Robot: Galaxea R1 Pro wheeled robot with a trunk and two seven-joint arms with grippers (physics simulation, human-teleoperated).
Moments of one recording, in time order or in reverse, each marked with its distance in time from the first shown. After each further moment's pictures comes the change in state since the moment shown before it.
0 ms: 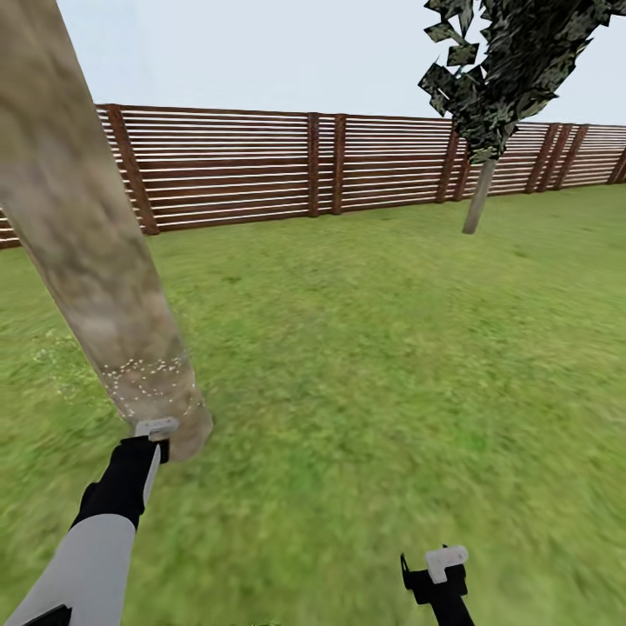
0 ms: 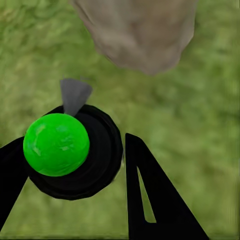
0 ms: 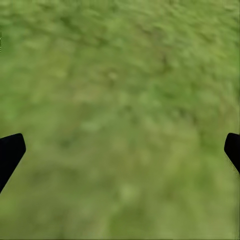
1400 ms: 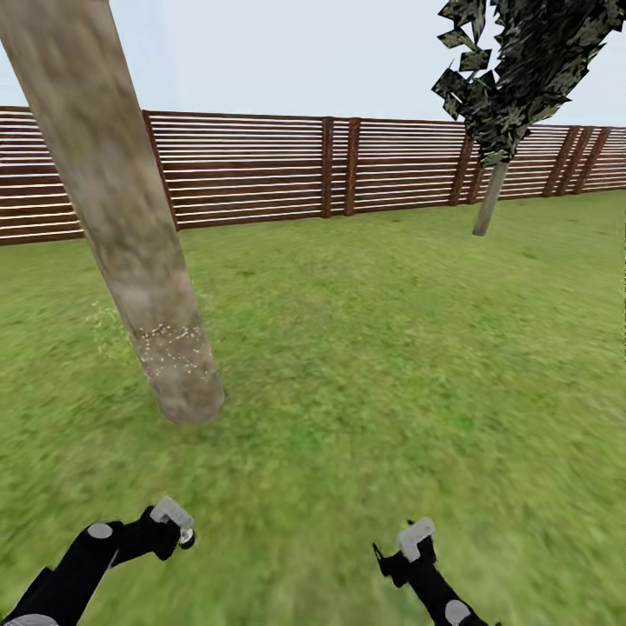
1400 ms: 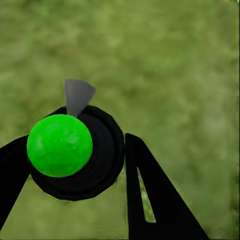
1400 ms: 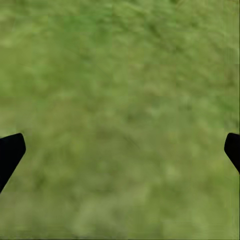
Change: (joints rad) left arm 0.256 0.199 -0.244 0.142 -0.157 -0.542 -0.850; right arm 0.000 0.002 0.061 -0.157 0.086 0.101 0.210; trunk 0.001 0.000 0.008
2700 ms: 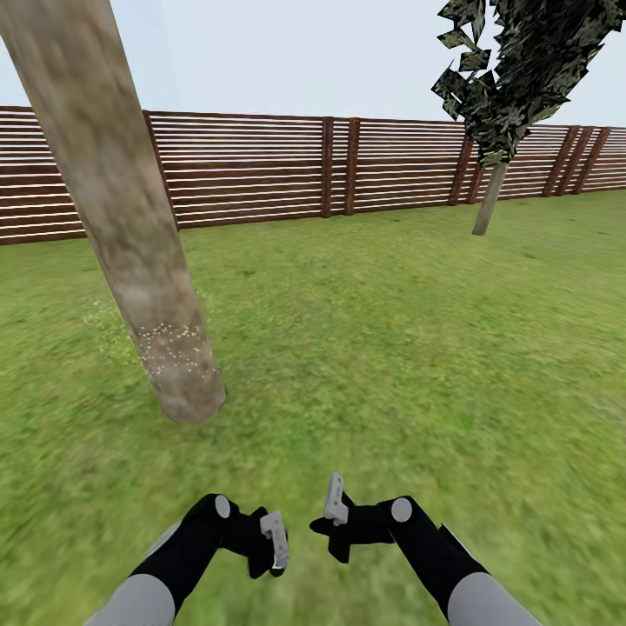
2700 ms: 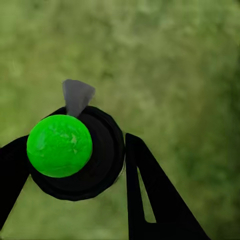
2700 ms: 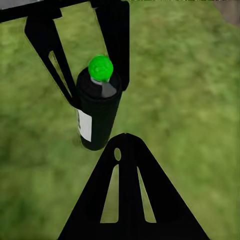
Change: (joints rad) left arm -0.092 -0.273 -0.334 -0.009 -0.338 0.016 -0.261; right arm -0.102 0.075 0.108 -0.408 0.241 0.300 0.859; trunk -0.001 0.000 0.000
